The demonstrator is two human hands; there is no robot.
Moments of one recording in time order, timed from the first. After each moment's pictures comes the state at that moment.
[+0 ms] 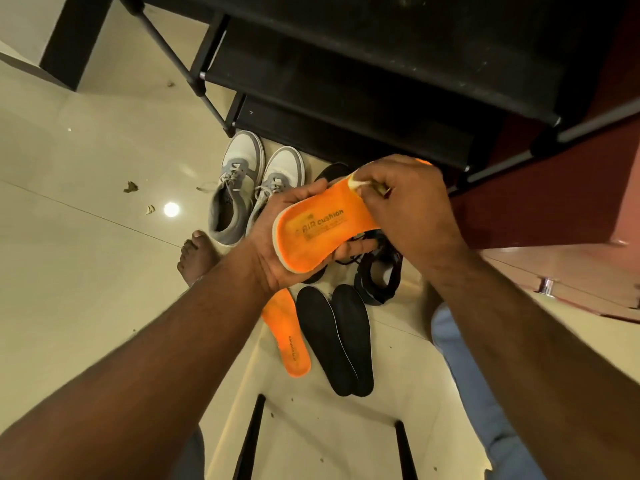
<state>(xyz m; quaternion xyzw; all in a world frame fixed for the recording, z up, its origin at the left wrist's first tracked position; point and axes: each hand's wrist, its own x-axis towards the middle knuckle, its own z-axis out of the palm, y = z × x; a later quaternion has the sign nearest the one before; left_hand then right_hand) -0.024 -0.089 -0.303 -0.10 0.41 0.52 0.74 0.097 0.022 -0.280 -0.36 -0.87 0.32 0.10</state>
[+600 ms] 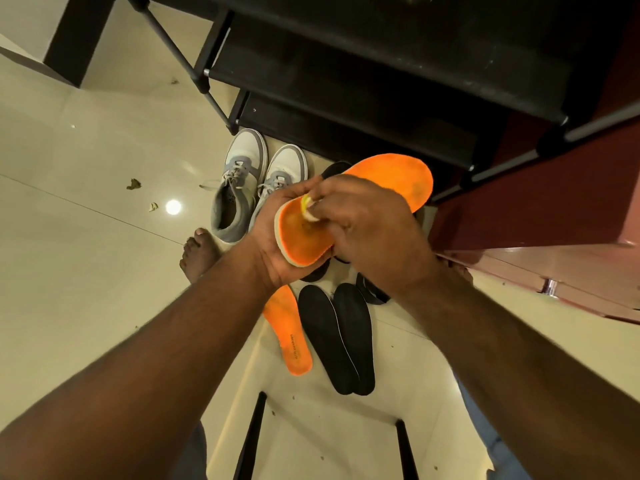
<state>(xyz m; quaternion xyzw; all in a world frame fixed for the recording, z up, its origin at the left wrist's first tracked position) -0.023 -0.093 -0.302 -0.12 0.39 0.57 0.71 0.086 -0.014 -0.269 -0.15 -0.93 0.32 0.09</state>
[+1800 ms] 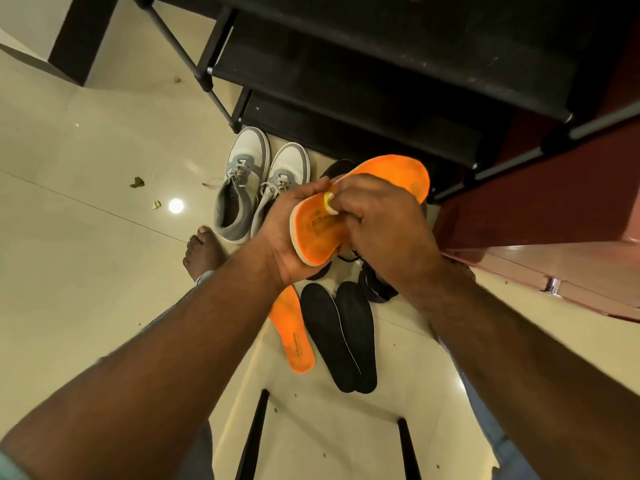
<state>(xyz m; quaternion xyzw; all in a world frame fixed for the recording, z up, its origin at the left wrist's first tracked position) -0.018 -0.088 -0.293 -0.16 0.47 0.55 0.68 0.089 -0.011 -0.282 -0.20 -0.93 0.29 0.13</state>
